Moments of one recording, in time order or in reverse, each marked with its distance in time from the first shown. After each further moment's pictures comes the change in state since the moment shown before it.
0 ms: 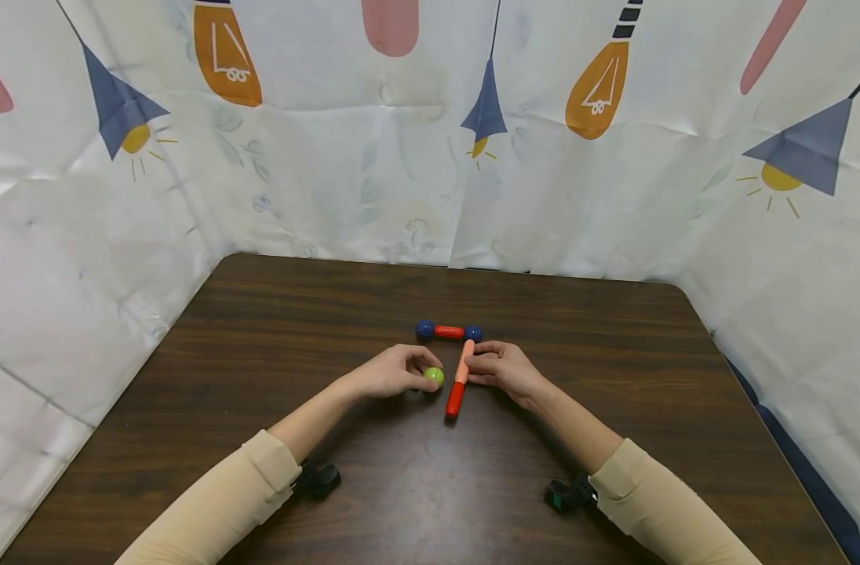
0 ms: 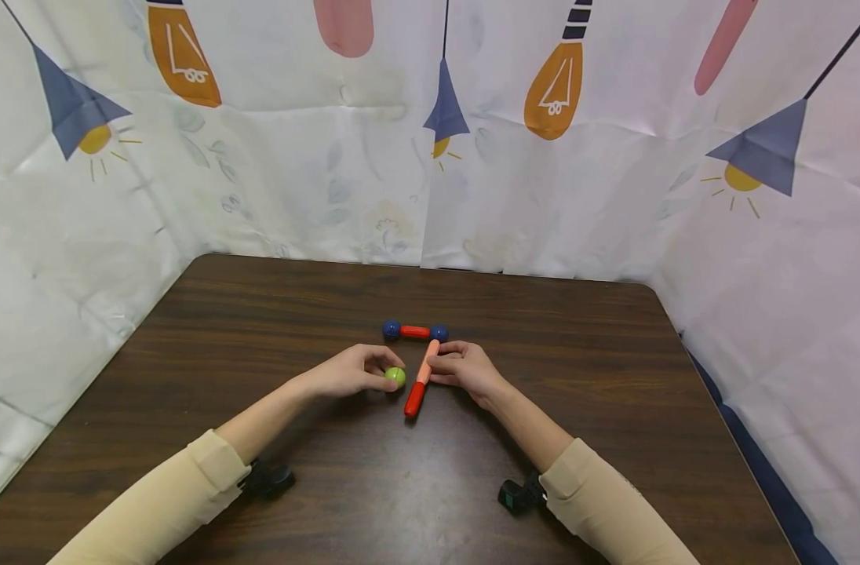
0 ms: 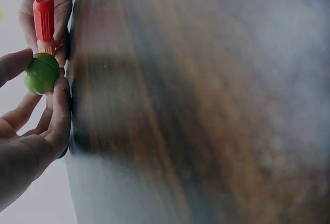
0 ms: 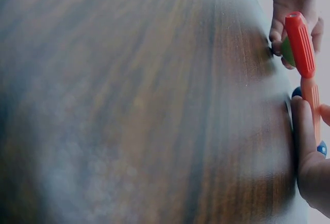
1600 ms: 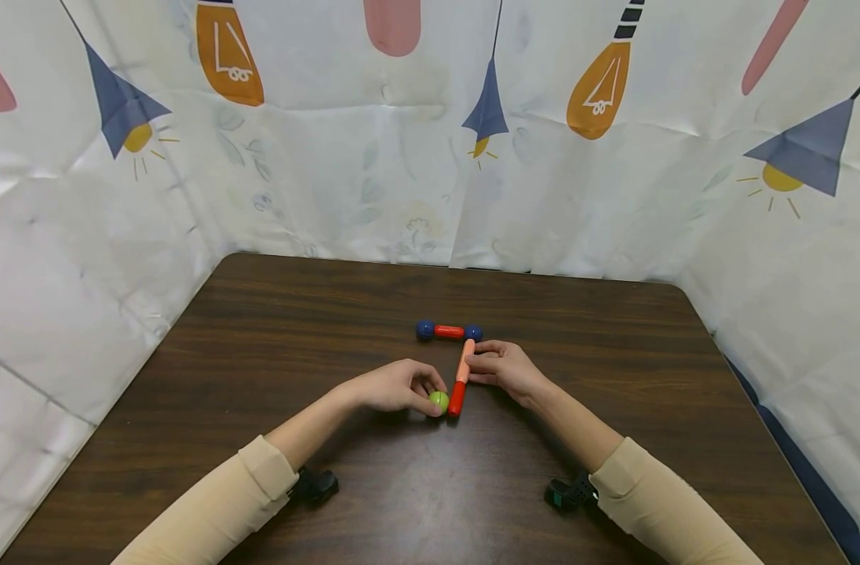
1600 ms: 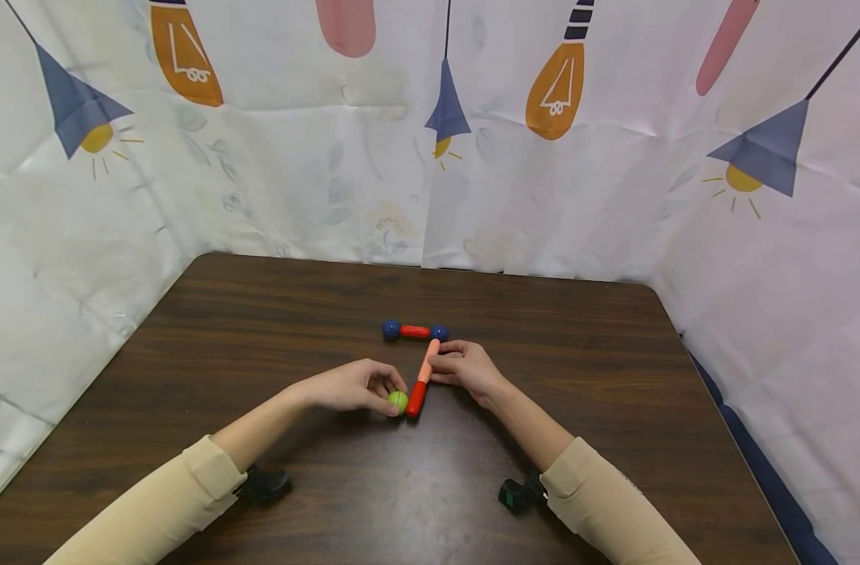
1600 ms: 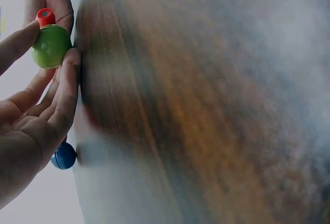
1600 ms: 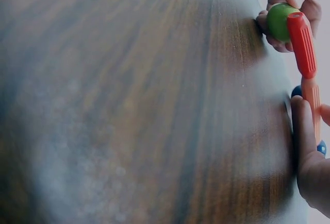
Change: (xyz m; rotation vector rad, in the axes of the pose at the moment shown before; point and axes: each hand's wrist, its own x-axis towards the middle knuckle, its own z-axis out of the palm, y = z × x) left_hand -0.009 0.006 0.009 -0.041 -0.200 0.029; right_hand 0.000 -0.001 0.000 -0.004 -0.015 0.004
